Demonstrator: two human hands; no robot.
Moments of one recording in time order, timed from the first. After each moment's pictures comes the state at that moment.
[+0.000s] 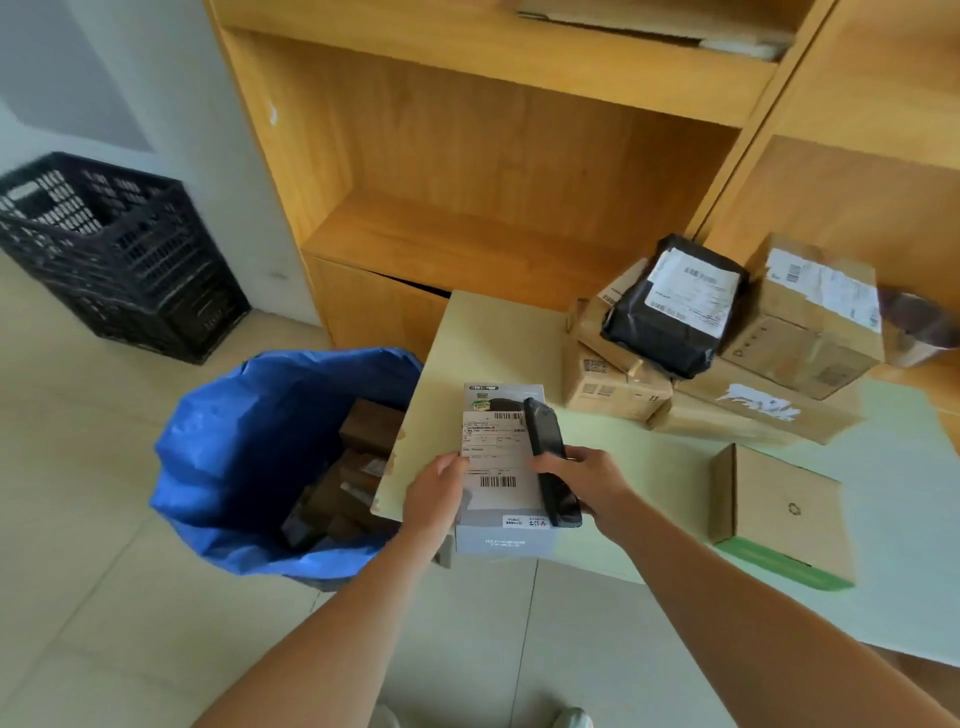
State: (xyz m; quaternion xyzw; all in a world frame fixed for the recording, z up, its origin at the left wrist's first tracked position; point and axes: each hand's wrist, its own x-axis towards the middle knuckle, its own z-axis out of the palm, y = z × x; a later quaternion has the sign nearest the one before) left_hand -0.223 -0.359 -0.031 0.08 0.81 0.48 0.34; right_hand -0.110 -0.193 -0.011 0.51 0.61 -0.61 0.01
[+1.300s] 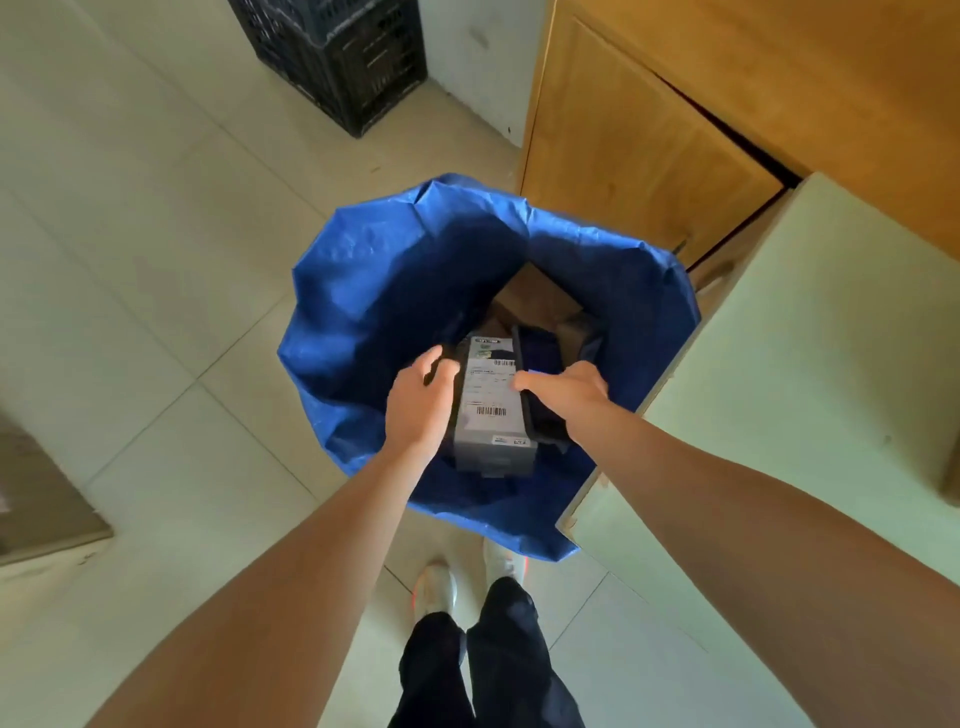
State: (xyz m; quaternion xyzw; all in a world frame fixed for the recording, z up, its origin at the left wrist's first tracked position) left_hand -0.444 -0.495 -0.202 -0.19 0.81 0.49 0.25; right_hand -0.427 -0.321 -0.194 0.46 0.69 -0.49 0.27
